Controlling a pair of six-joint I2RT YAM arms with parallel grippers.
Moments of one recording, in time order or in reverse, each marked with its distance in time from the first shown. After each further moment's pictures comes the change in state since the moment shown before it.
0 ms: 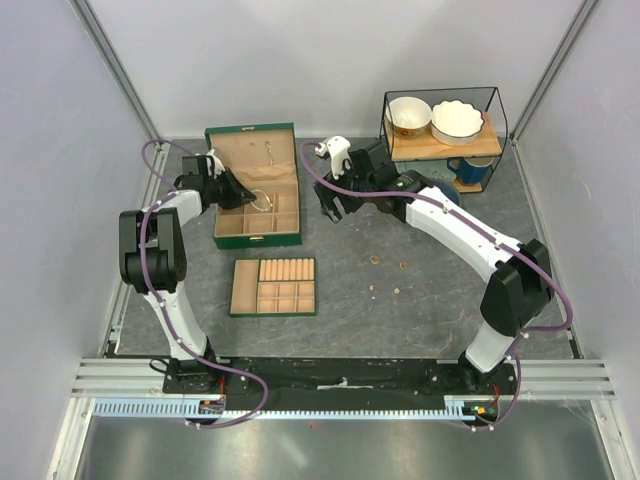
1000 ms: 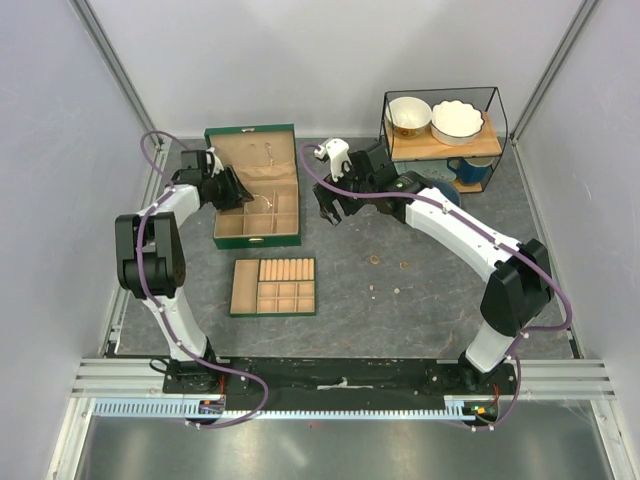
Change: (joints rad) left arm -0.007 -0.040 0.045 -0.187 -0.121 0.098; right arm 0.000 0.000 -0.015 0.000 -0.035 0.000
